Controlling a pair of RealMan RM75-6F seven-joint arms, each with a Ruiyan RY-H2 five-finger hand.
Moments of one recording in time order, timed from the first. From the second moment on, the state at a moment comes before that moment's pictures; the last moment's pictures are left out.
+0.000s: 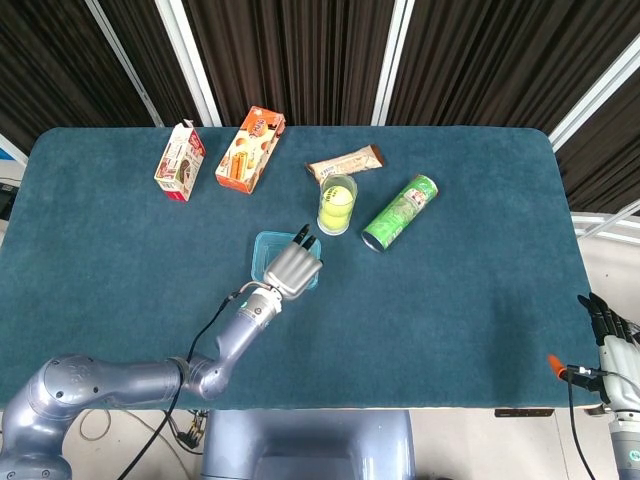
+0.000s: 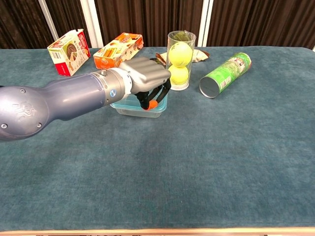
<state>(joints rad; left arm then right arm) -1.16 -1.82 -0.12 -1.19 0.80 0.86 0.79 0.03 -1.04 0.11 -1.75 -1.29 1.36 0.22</state>
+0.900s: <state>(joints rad) -1.13 -1.82 -0.15 -1.19 0.85 0.87 0.76 0.03 -1.04 0.11 -1.76 -1.30 1.36 0.22</state>
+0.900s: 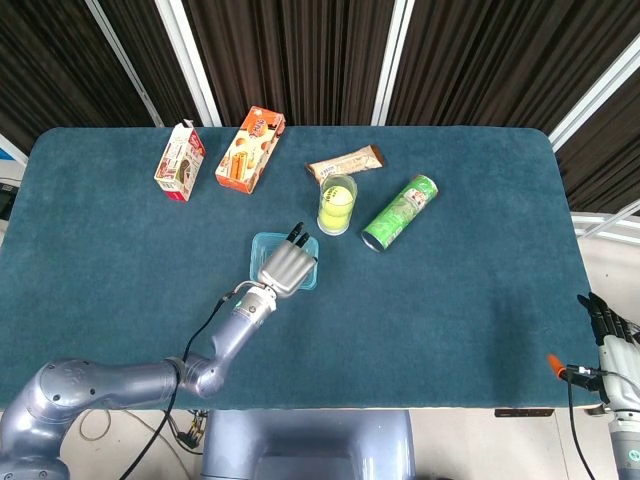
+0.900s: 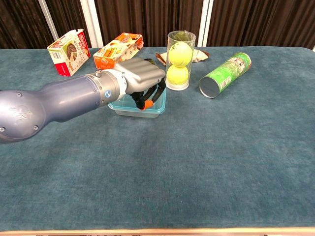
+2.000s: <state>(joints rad) -0.52 -1.18 0.06 -1.92 1.15 1.52 0.45 0.04 -1.06 0.09 -1.68 -1.44 1.43 0.20</state>
